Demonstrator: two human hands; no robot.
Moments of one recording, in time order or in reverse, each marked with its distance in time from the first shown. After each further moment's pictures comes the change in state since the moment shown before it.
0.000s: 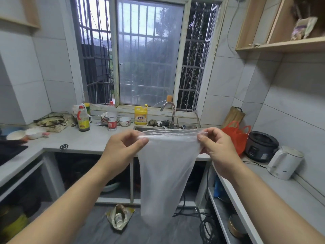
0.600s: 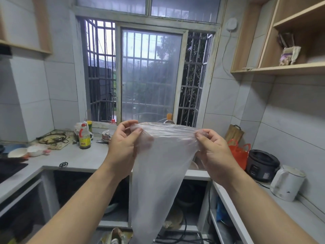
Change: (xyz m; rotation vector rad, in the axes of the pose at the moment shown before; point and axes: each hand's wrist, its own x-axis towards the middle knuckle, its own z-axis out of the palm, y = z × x) left_hand 0.041 0.053 0.010 -0.778 0.178 -0.124; right_hand 0.002 -0.066 0.020 0.305 -0.122 0.039
